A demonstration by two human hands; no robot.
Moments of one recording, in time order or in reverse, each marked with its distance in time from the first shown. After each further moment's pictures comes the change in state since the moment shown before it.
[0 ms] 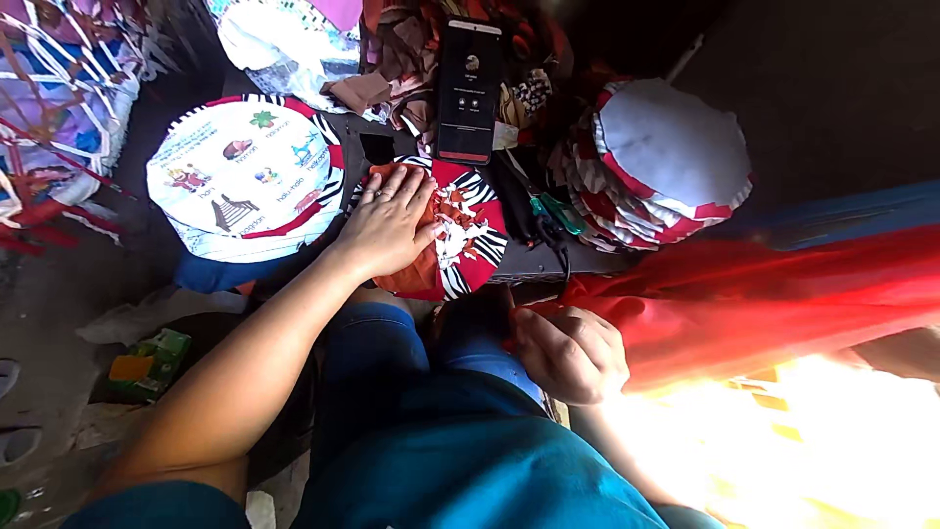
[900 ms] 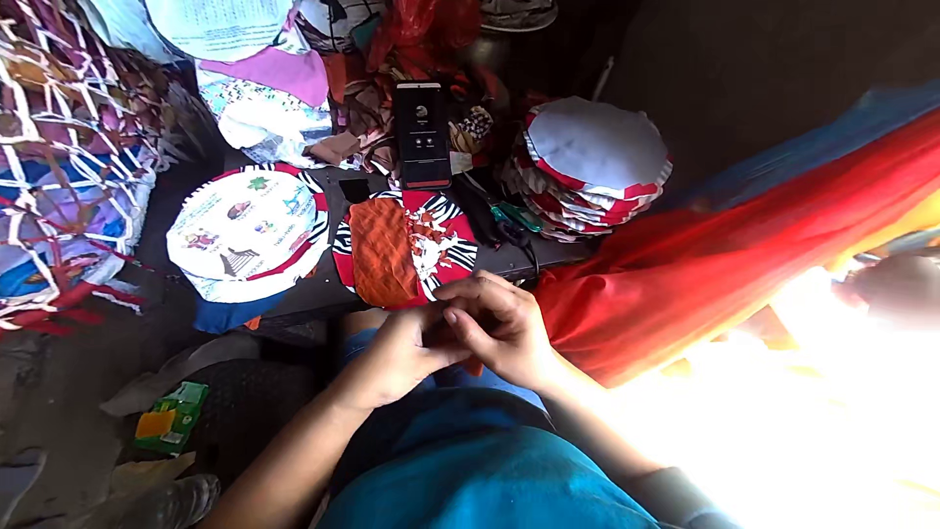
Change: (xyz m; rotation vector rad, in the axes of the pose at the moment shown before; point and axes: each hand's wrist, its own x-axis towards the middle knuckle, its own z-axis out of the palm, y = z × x) left_hand -0.099 0.095 -0.006 -1.300 0.026 0.127; right_hand 0.033 -0.029 0.013 0.730 -0.097 0.511
